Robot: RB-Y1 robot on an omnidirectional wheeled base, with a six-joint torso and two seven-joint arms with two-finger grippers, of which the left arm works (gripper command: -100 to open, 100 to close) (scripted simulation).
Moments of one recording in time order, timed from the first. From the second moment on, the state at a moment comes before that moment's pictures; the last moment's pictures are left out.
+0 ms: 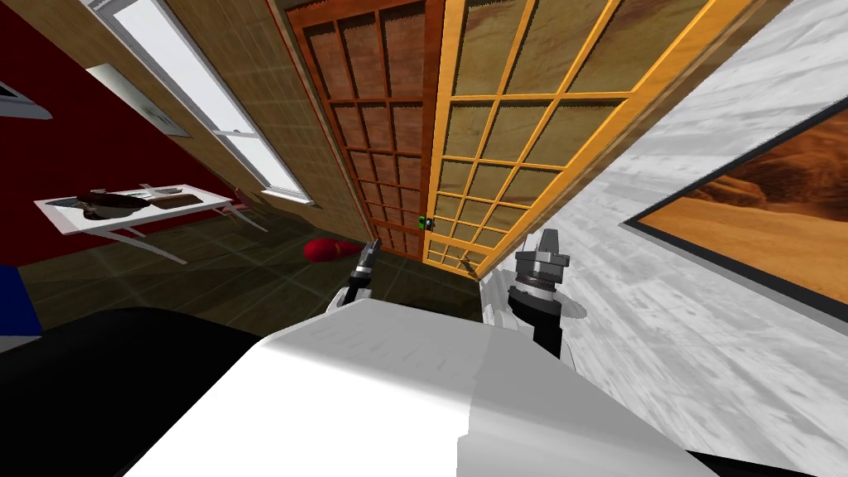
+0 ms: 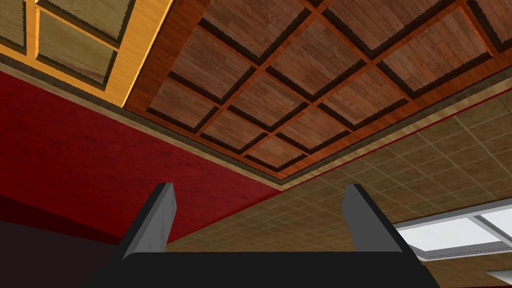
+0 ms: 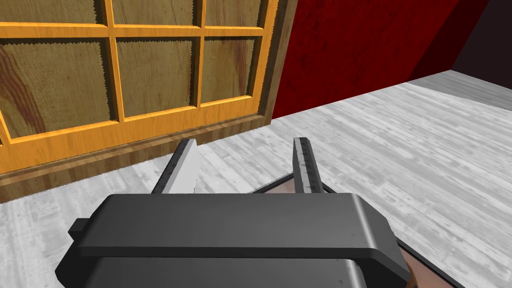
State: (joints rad) arm 0.34 0.10 0.14 -1.59 -0.13 -0.72 -0.58
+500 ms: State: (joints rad) arm 0.32 0.11 0.16 -1.50 -0.16 -0.74 -0.67
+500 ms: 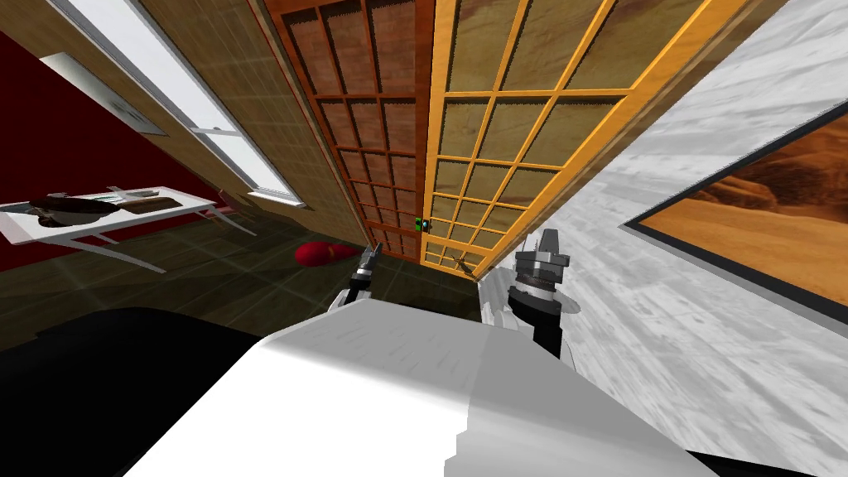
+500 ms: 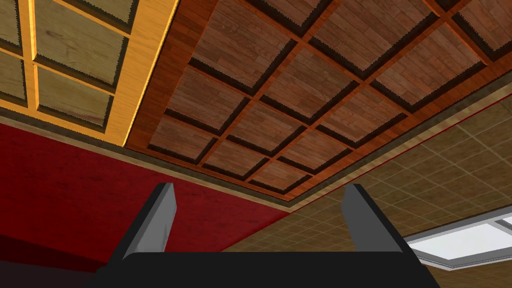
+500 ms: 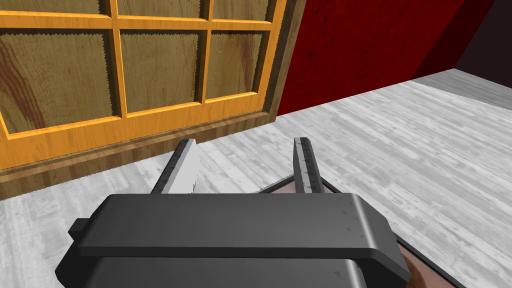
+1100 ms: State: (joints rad) arm 0.29 0.11 0.18 -1.36 -0.19 -0.77 -0.79
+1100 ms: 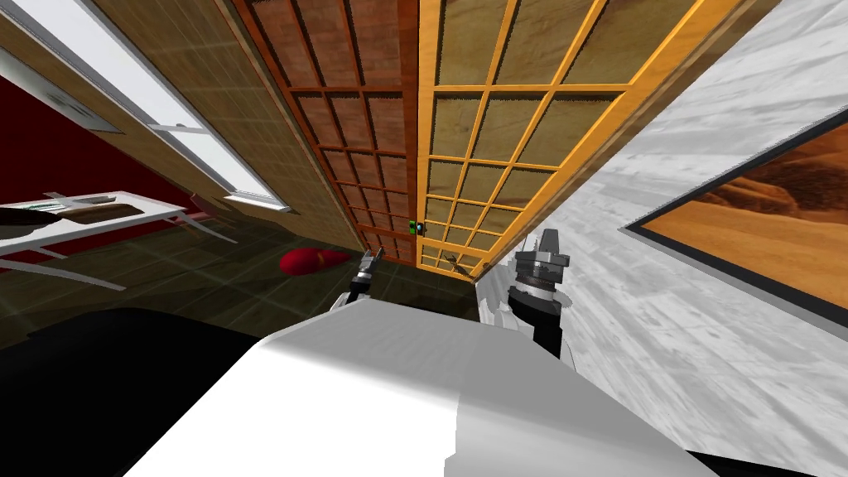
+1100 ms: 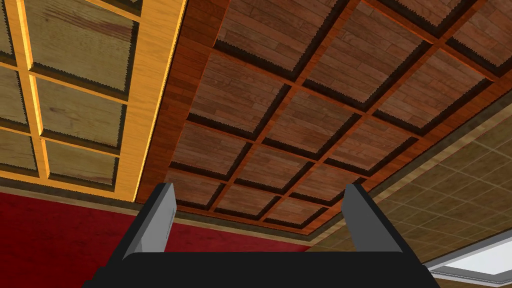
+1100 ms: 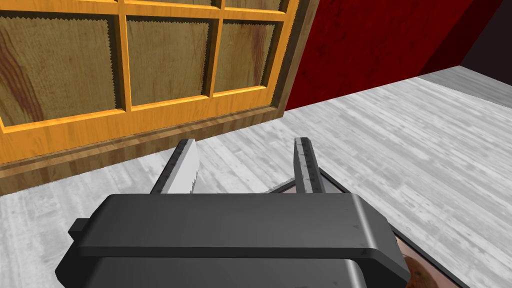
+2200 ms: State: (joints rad) arm 0.23 0.11 0.22 -1.13 -0.24 -0.81 -1.00
